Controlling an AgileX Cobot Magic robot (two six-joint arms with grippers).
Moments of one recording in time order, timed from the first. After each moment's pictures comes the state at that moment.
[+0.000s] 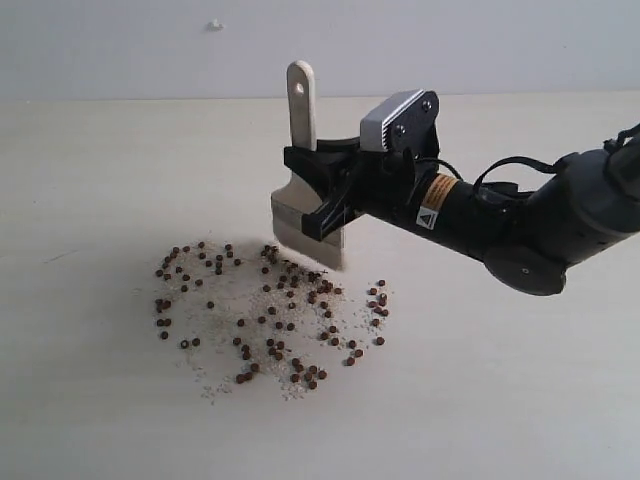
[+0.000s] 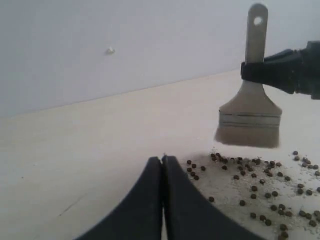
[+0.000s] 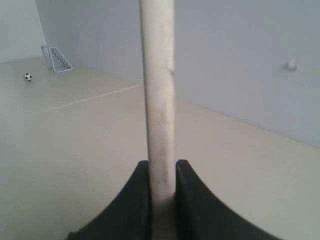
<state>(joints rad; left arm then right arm) -0.56 0.21 0.00 -0.57 0.03 0.58 0.44 2.06 -0.81 -0.55 -1.20 0.27</state>
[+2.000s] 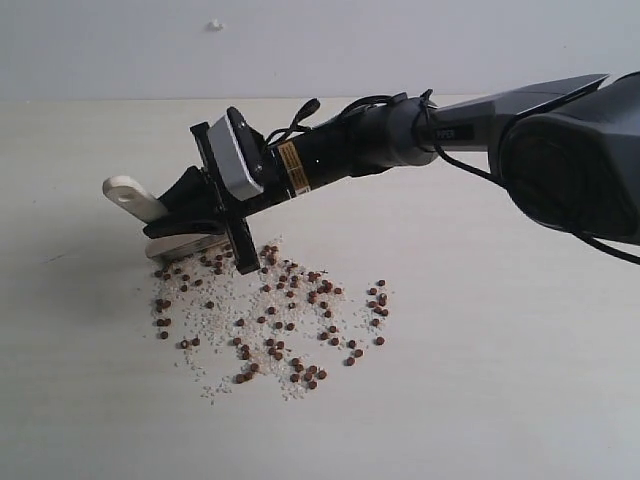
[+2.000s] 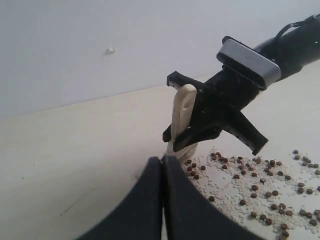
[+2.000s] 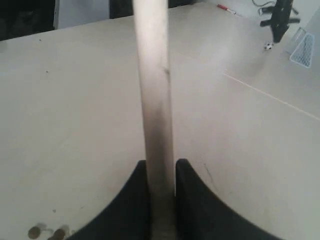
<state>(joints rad) -0.56 0.21 0.00 -0.56 0.03 0.58 0.53 2.55 -1.84 -1.62 -1.23 0.64</state>
